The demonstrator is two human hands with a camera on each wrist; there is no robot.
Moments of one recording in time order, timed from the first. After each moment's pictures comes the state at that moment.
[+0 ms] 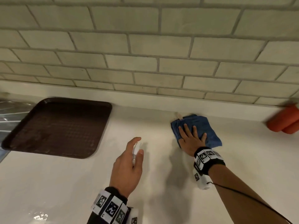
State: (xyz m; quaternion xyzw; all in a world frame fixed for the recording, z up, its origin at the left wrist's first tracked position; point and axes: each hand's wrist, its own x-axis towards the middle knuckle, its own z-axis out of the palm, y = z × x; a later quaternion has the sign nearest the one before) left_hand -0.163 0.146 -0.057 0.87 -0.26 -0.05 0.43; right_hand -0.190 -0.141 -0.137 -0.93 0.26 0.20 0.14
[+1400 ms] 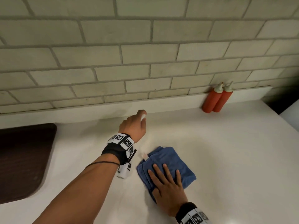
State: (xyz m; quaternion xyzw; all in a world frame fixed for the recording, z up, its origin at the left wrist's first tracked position) left_hand -0.125 -0.065 -0.038 0.84 -0.49 -0.09 0.22; right_hand -0.367 -0.034 -0.160 -0.95 0.29 0.06 0.06
